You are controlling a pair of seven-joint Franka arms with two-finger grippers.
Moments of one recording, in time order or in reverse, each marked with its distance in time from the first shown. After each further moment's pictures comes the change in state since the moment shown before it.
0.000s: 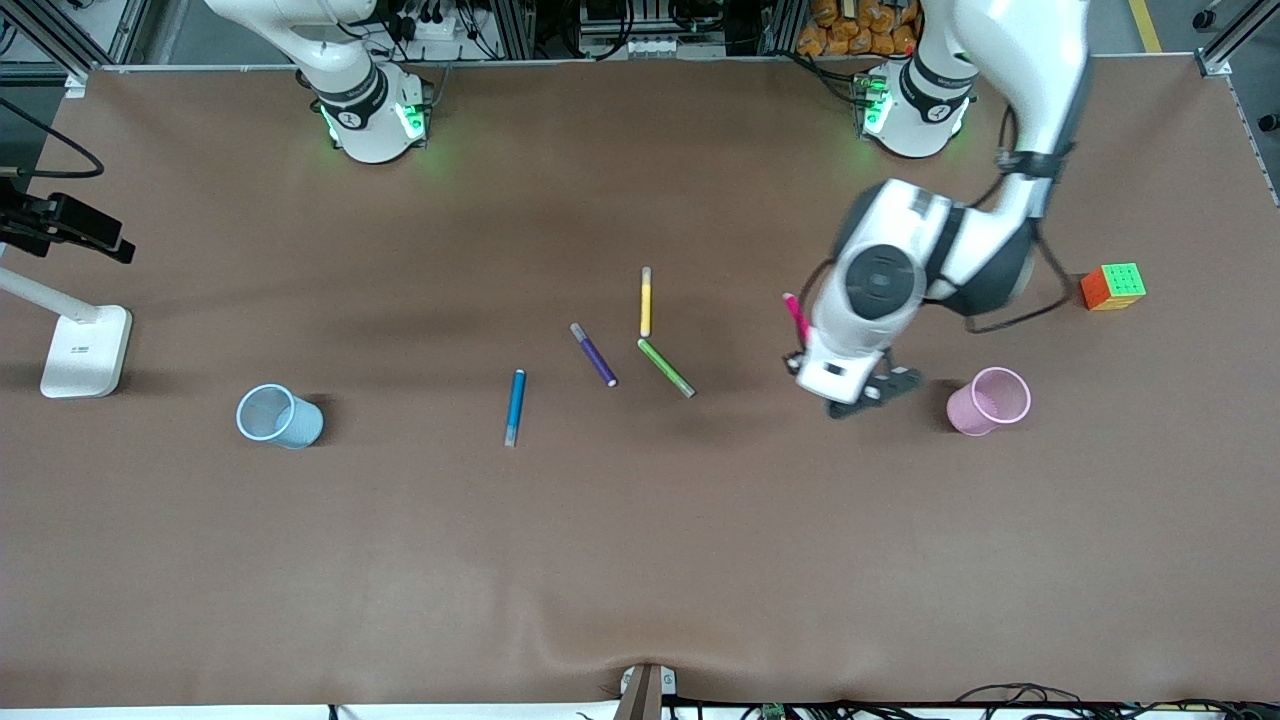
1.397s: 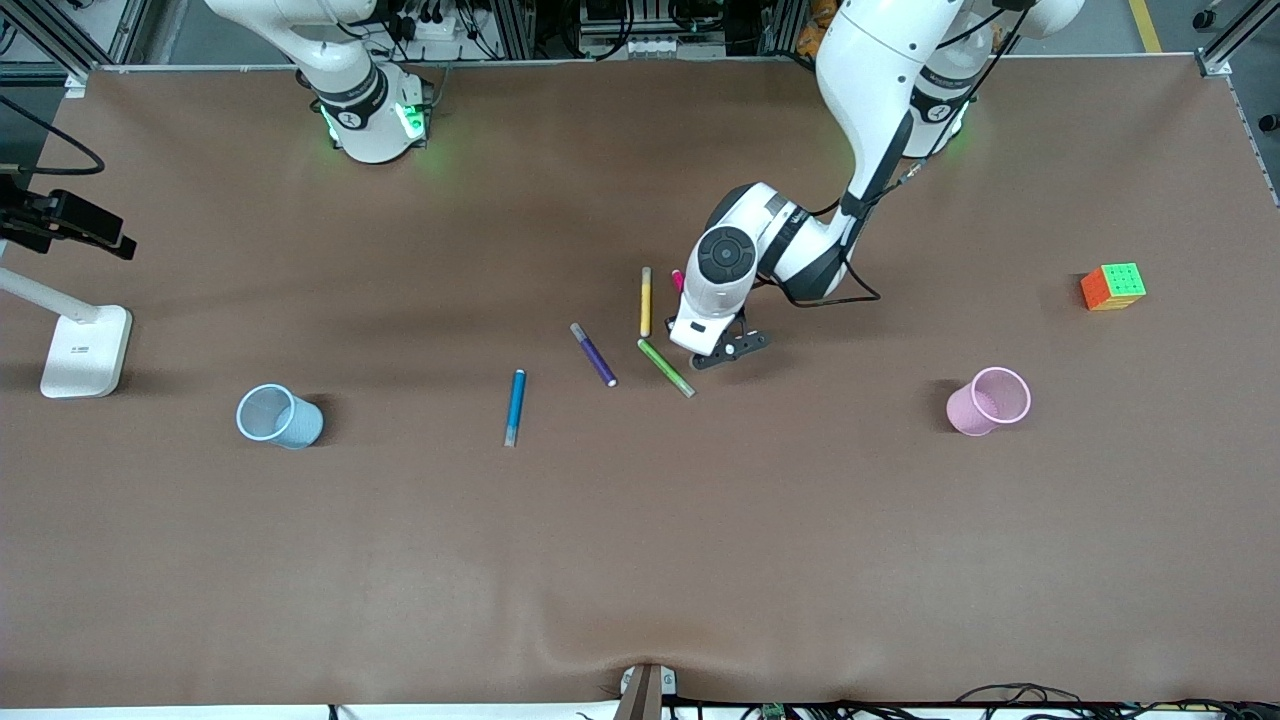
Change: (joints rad) left arm -0.314 0.209 -0.023 -0.131 -0.169 0.402 -0.189; right arm 0.000 -0.003 0.000 0.000 0.000 -0.006 0.000
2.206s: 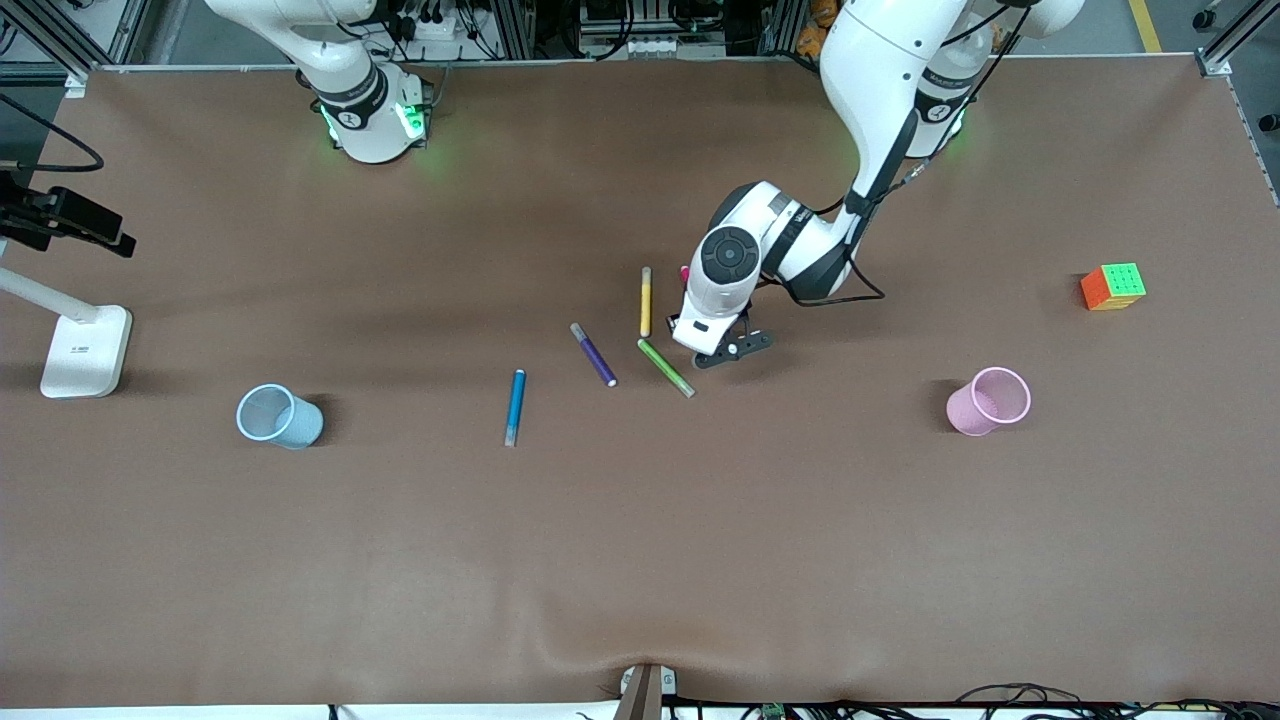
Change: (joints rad) left arm 0.000 0.001 -0.005 -0.019 0.001 0.006 0.025; right arm 0.000 -0.003 0.001 0.000 0.000 -0.011 0.000
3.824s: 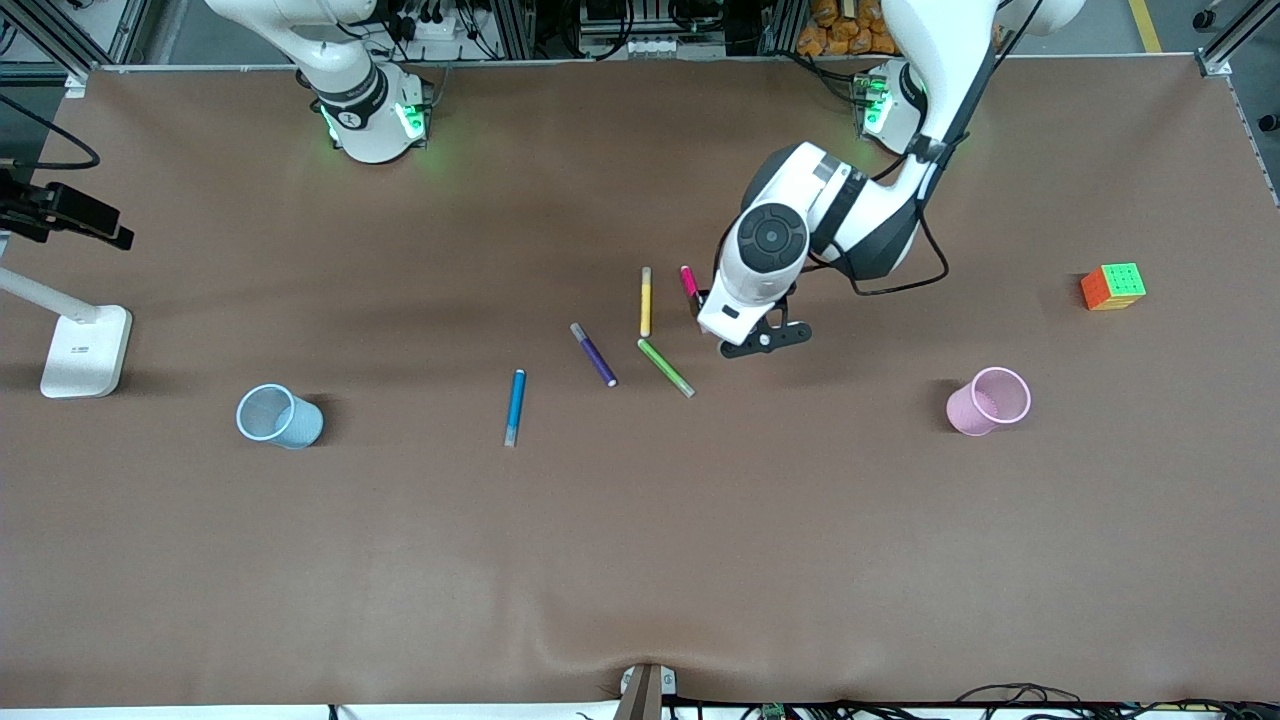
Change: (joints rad) left arm 0.086 -0.191 0.006 0.032 0.000 -0.312 0.158; right arm -0.008 -0.002 -0.005 -0.001 -0.001 -0.035 0.000
